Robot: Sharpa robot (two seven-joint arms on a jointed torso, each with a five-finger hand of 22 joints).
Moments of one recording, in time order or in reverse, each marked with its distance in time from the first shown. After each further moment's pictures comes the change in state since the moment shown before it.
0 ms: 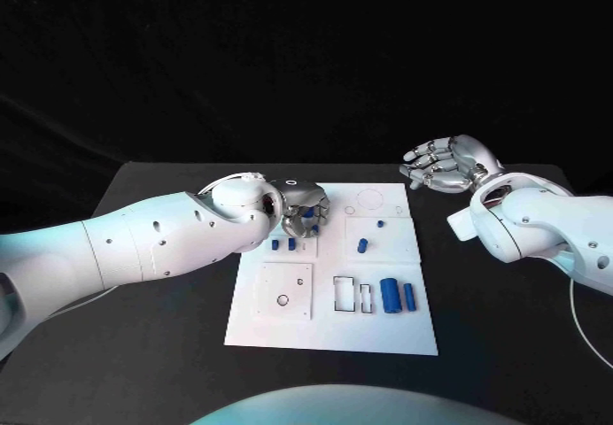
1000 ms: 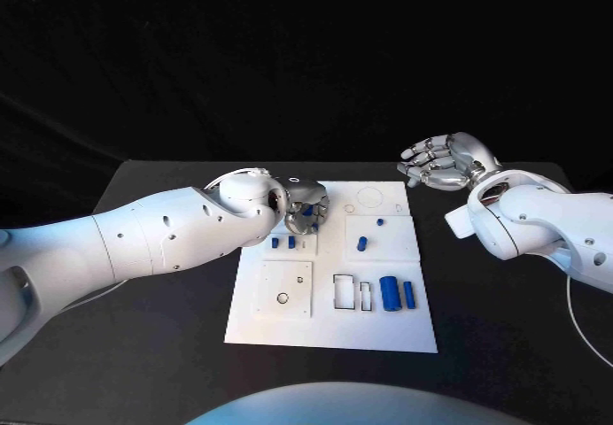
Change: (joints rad) left arm 0.004 0.040 0.002 -0.048 -0.006 0.054 -0.031; left_hand -0.008 0.018 0.018 -0.026 0.000 0.031 0.000 -0.005 -0.003 0.011 -0.004 0.017 -0.004 0.030 0.003 0.037 0.041 0.000 0.021 0.004 0.027 0.030; right arm 0.000 0.008 0.000 -0.003 0.000 0.001 -0.001; right_hand 0.000 0.000 0.000 0.000 0.004 0.000 0.000 0.004 -0.001 0.000 0.000 0.000 -0.002 0.000 0.000 0.000 0.000 0.000 0.000 0.000 0.000 -0.001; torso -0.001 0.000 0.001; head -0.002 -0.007
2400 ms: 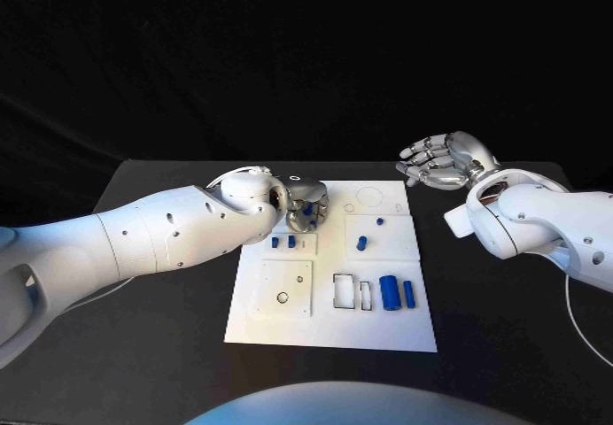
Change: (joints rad) left arm 0.000 0.016 0.000 -0.027 0.020 -0.006 0.007; left_hand 0.012 0.046 0.083 -0.130 -0.040 0.075 0.018 -0.045 -0.010 0.105 -0.004 -0.020 -0.055 0.084 -0.005 0.059 0.079 0.000 0.113 -0.005 0.214 0.082; right arm 0.000 0.002 0.000 0.000 0.000 0.001 0.001; right_hand 0.000 0.000 0.000 0.000 0.000 0.000 0.000 0.000 -0.001 0.000 0.000 0.000 -0.002 0.000 0.000 0.000 0.000 0.000 0.000 0.000 0.000 -0.001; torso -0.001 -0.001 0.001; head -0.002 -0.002
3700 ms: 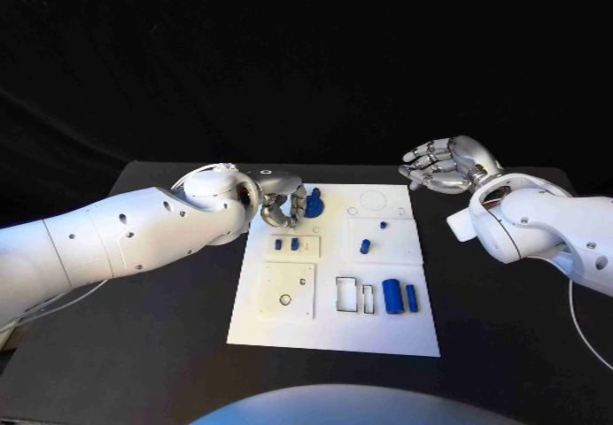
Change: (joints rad) left arm -0.001 -0.159 0.034 0.110 0.046 -0.048 0.008; left_hand -0.017 0.001 -0.006 -0.011 0.009 0.007 -0.007 -0.012 0.001 0.023 0.002 -0.004 -0.006 0.014 -0.007 0.004 0.008 0.000 0.017 -0.004 0.026 0.000; right arm -0.003 0.000 0.000 -0.004 0.000 0.000 0.003; right_hand 0.000 0.000 0.000 0.000 0.004 0.000 0.000 0.004 -0.001 0.000 0.000 0.000 -0.002 0.000 0.000 -0.004 0.000 0.000 0.000 0.000 0.000 -0.001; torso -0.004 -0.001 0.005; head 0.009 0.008
